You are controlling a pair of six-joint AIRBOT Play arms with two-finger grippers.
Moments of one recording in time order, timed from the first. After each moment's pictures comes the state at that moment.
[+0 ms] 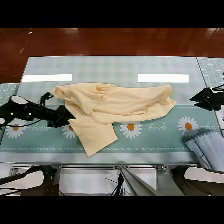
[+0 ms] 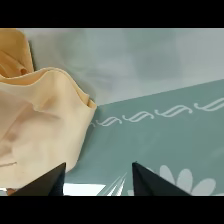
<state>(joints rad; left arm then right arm) 0.18 -1.39 0.68 0.81 -1.12 -1.33 -0.64 -1.46 1.14 -0.97 1.34 1.18</state>
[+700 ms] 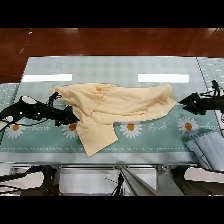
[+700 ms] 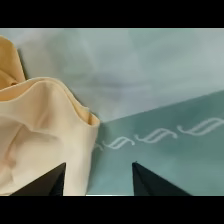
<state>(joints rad) 0.11 -1.44 0.68 0.76 -1.10 -1.27 -0.57 -1.49 0.94 -0.83 1.12 1.16</state>
